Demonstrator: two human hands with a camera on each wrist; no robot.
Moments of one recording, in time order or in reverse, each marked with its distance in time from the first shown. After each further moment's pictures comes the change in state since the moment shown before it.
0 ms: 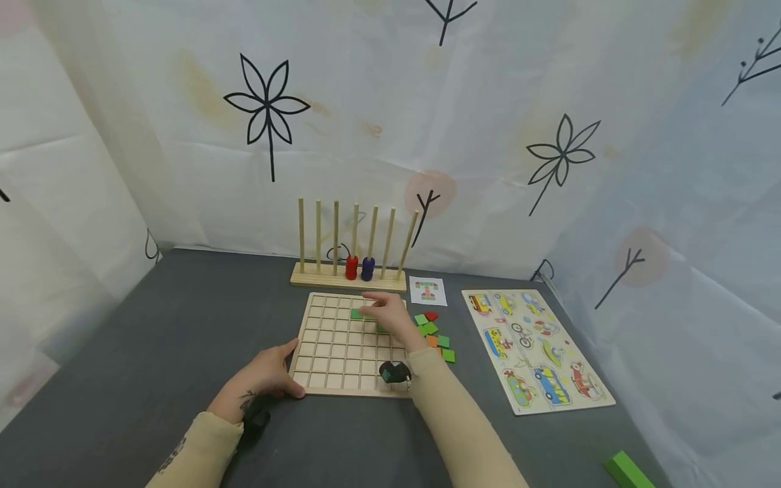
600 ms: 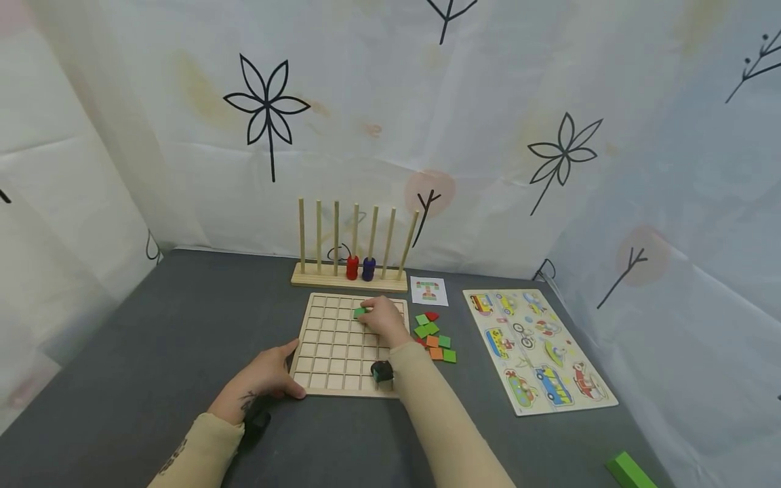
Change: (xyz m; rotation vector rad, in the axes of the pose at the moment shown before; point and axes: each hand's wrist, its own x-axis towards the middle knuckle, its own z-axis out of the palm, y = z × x) left_hand -0.002 0.002 -0.001 0.016 0.004 0.019; right_hand 0.017 0.004 0.022 -0.506 0.059 0.094
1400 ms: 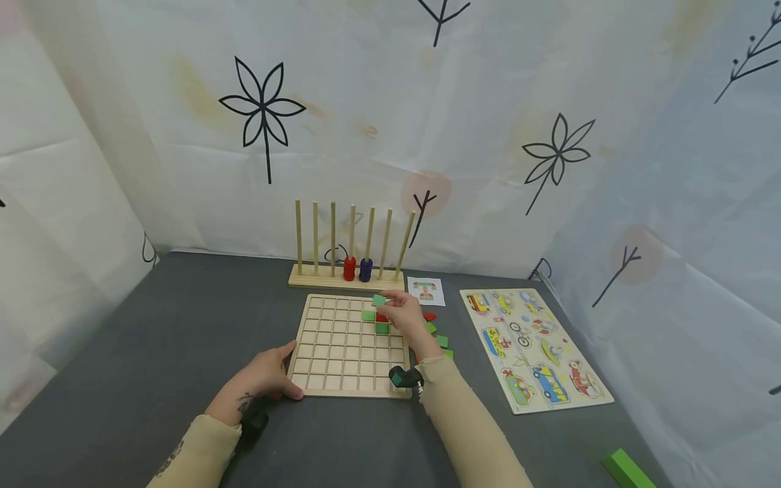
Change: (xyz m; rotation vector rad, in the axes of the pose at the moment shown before) left_hand -0.002 0.002 0.000 -0.033 0.001 -0.008; right_hand -0.022 0.030 -0.035 0.806 0.055 -0.032
